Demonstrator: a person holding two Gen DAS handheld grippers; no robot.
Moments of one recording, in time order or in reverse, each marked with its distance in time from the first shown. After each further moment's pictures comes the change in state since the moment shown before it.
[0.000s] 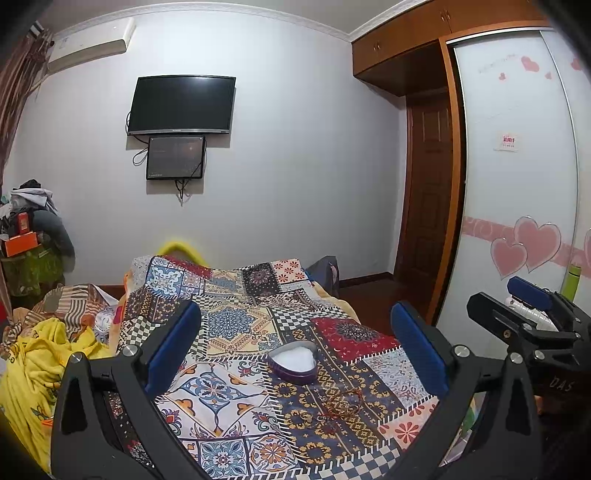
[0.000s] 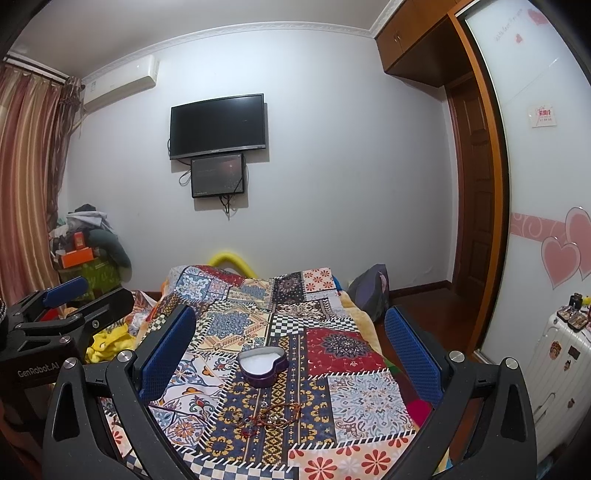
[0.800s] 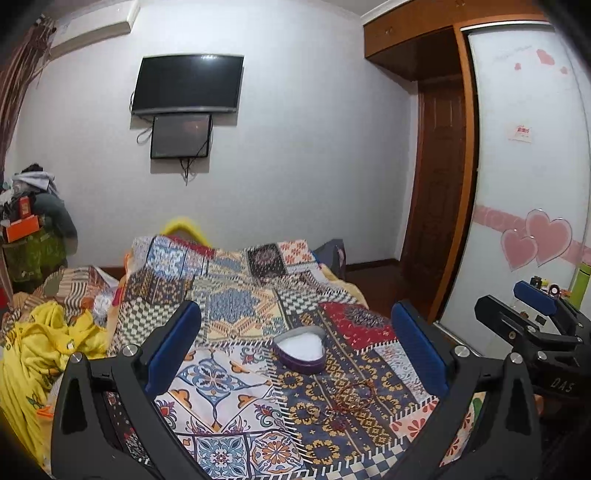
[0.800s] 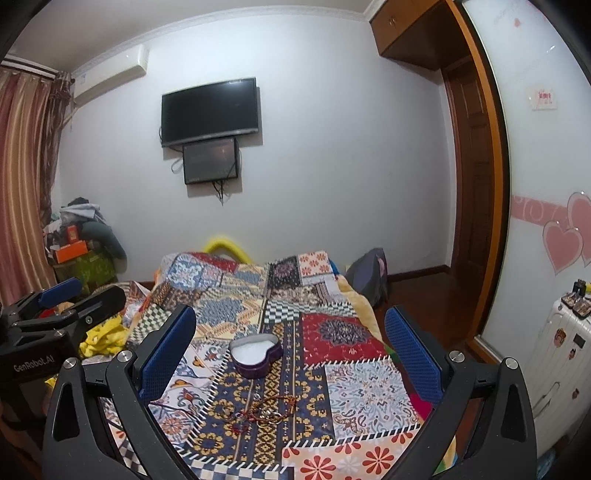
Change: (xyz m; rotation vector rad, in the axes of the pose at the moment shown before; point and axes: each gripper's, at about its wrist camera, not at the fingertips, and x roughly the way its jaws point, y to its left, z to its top) left arm 0.043 0.010 -0.016 -0.028 0.092 0.030; right arm 0.033 -0.015 -0.015 0.020 0.084 -0.015
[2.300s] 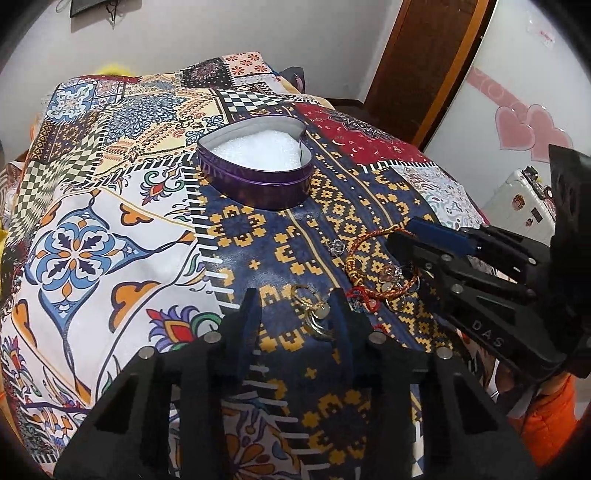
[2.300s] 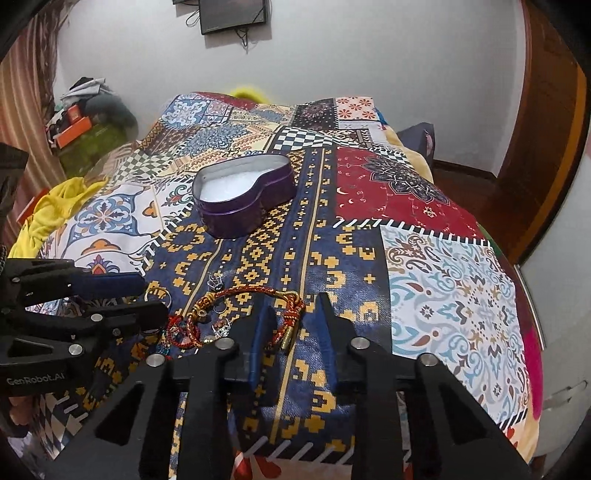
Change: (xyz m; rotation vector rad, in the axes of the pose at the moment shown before) left arm 0.181 -0.004 -0.133 0.024 0.671 -0.219; right arm 0.160 -0.009 -0.109 -0.120 0.534 0.139
